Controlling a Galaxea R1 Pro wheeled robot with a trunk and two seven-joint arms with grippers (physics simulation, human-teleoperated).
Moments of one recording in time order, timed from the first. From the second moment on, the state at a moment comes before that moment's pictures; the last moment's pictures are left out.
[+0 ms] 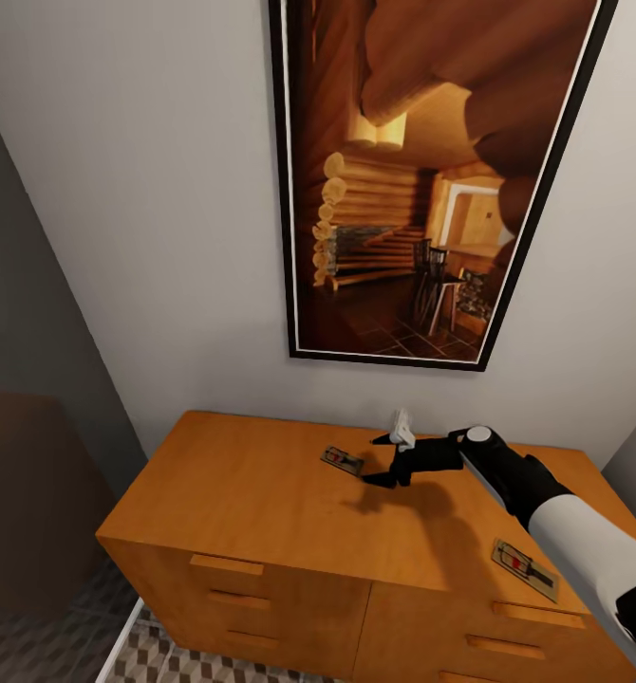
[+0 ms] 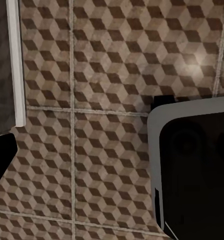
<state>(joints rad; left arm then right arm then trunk) -0.28 0.12 -0.57 0.08 0.47 -0.20 -0.01 -0.94 -0.25 0.54 -0.67 -0.10 0.05 1.03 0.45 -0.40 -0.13</state>
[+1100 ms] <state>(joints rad) -0.28 0.12 -0.57 0.08 0.47 -0.20 -0.01 -0.94 -0.26 0.53 -0.61 -0.10 0.02 1.01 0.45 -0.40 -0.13</state>
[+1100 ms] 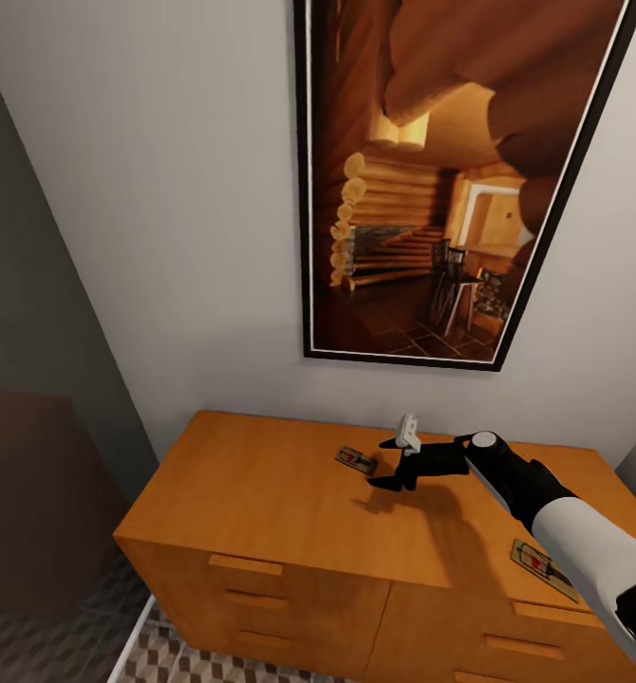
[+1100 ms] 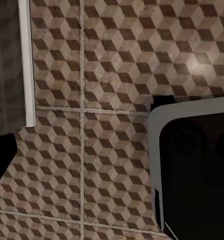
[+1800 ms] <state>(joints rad) -0.28 0.12 -0.57 0.08 0.47 -0.20 -0.01 -0.94 -0.28 0.53 -0.58 -0.10 -0.02 1.01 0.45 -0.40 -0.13</state>
